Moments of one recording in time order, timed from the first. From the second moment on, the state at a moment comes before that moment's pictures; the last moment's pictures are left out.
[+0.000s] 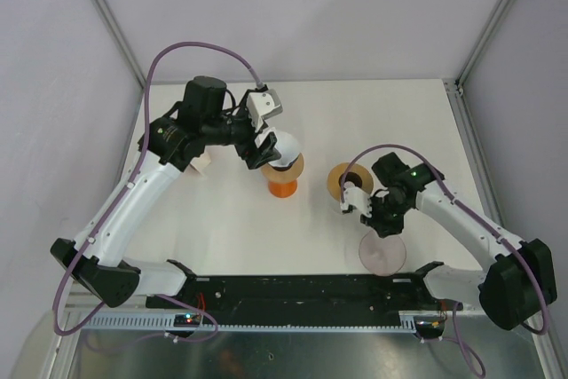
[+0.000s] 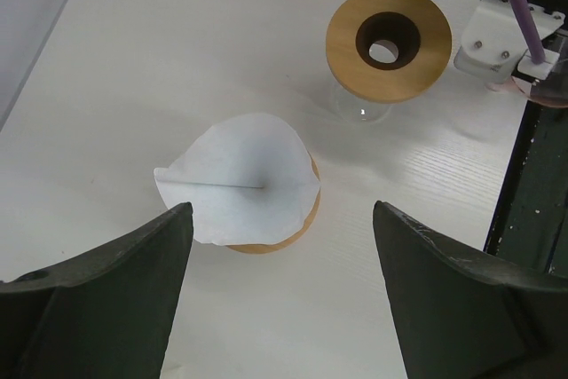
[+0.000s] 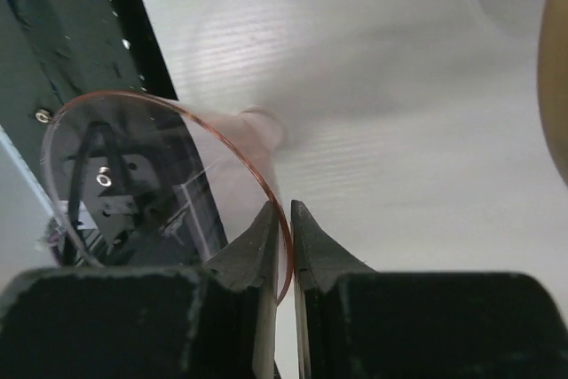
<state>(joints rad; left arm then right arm) -0.54 1.31 1.55 -0.82 0.50 0.43 0.45 1.19 0.88 -1.14 -0.33 -0.93</state>
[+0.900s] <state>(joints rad) -0.54 1.36 1.56 -0.82 0.45 0.40 0.70 1.05 1.12 -0.97 -0.54 -0.47</state>
